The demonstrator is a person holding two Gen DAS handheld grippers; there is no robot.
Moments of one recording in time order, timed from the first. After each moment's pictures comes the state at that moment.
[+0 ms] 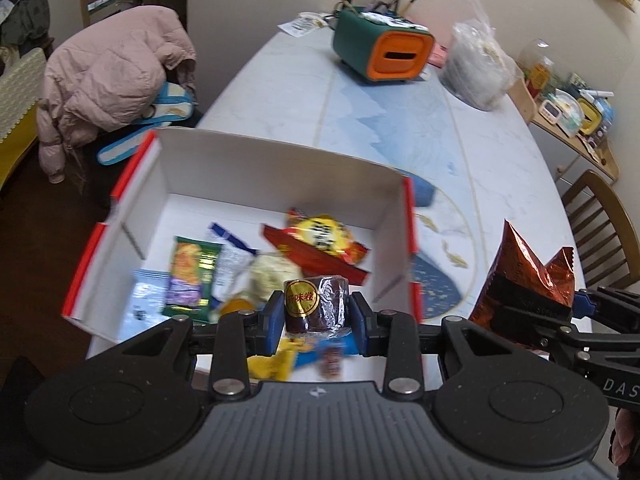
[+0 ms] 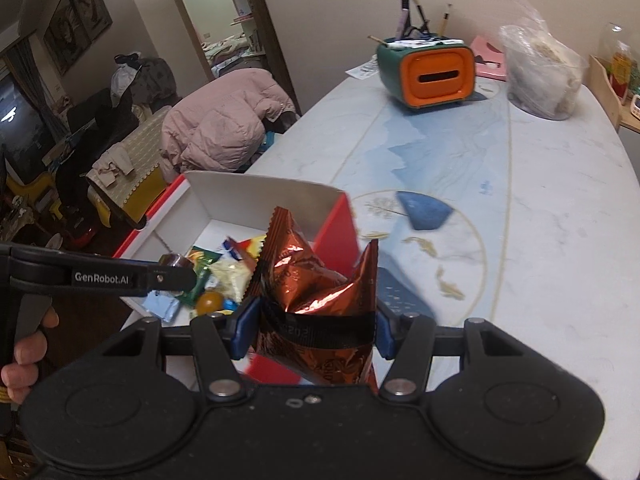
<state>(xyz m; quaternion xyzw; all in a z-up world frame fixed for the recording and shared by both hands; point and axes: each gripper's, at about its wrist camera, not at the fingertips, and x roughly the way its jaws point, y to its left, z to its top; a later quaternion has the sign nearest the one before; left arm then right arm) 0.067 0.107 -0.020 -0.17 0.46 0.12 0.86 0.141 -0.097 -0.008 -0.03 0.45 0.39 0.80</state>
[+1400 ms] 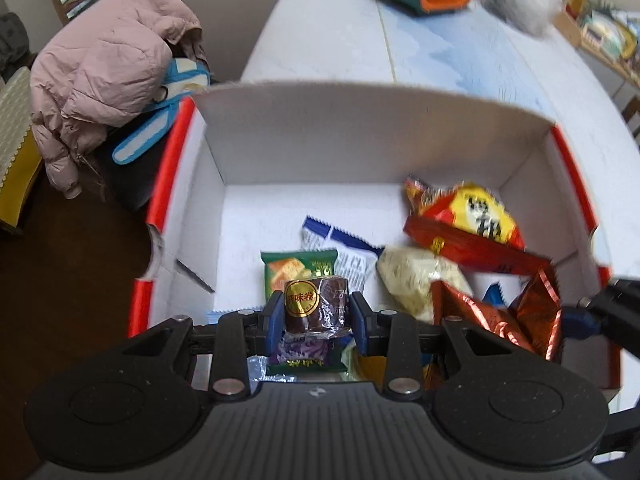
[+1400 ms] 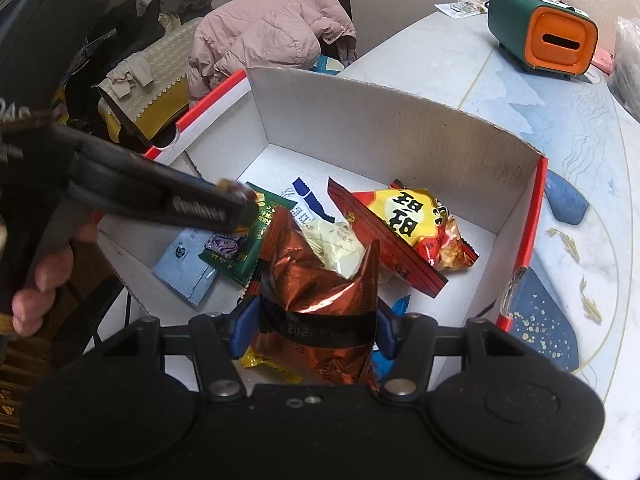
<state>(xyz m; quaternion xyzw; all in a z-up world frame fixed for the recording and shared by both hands) 0.114 0.193 -0.104 -0.08 0.55 0.11 0.82 0.112 0.050 -0.073 -0.13 0.50 0.42 0.75</state>
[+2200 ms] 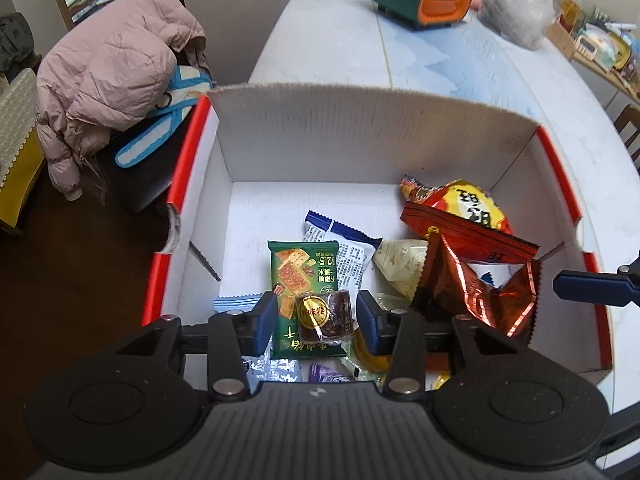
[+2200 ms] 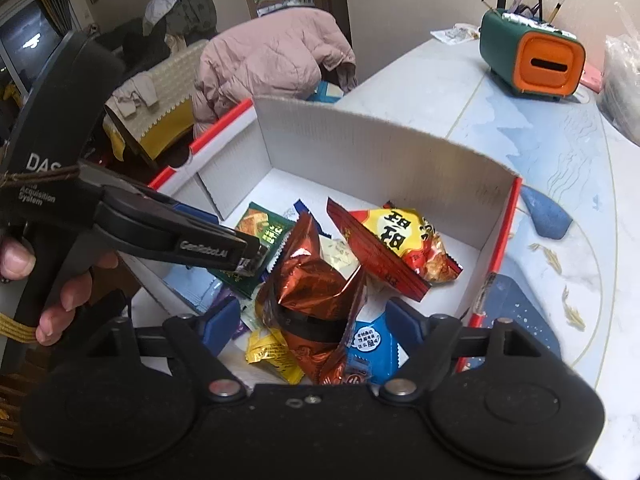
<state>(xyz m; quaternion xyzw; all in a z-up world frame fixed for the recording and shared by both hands) 0.088 0.193 -0.089 -0.09 0.52 0.11 0.84 0.105 0.028 -0.052 -0.11 0.46 0.43 0.77</state>
